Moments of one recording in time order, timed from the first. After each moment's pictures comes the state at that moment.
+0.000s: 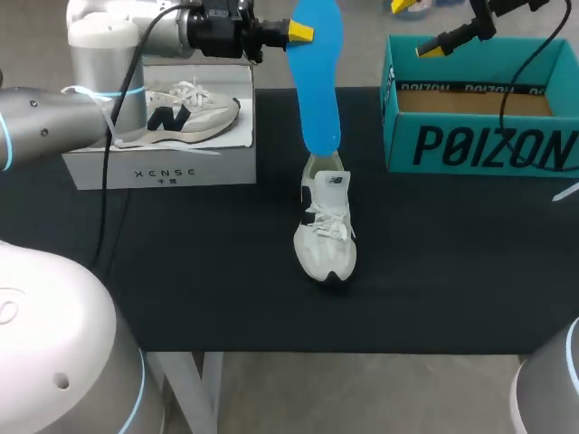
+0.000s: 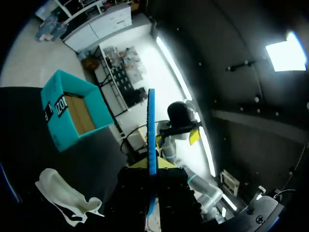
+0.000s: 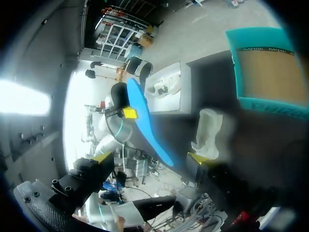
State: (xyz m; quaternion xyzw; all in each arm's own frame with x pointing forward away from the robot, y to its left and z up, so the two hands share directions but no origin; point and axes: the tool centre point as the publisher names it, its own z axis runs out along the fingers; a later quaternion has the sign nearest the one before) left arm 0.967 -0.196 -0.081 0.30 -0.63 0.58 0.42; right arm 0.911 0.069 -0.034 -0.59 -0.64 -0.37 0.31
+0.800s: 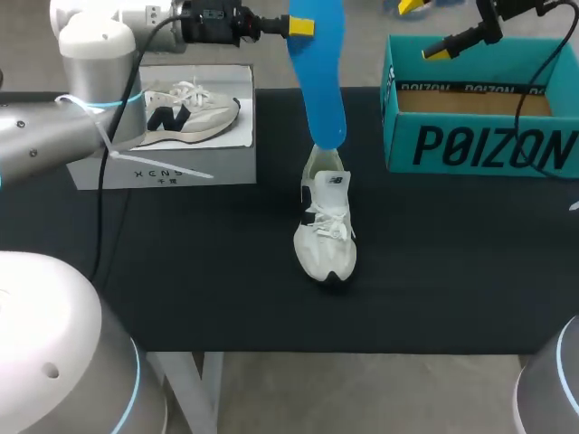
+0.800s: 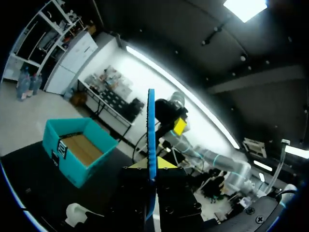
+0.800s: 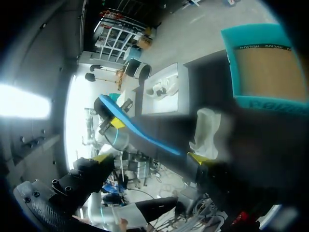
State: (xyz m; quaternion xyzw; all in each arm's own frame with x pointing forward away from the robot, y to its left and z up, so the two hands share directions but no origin) left arm 0.952 -0.196 -0.058 0.19 -0.68 0.66 0.26; right arm 0.912 0.059 -0.038 -0.61 -0.63 -0.37 0.31
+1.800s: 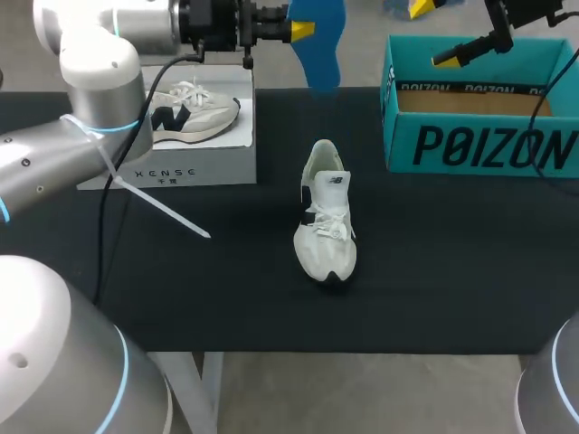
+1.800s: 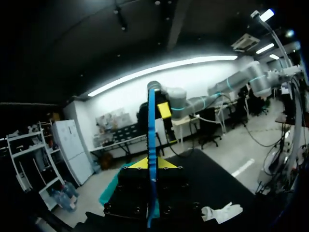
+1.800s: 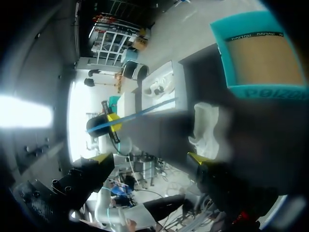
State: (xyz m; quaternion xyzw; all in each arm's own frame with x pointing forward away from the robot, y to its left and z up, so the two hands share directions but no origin) left arm 0.958 -0.198 -0.054 -0.11 -0.72 0.68 -0.13; right arm 0.904 0.046 -0.041 -0.63 -0.60 -0.36 0.34
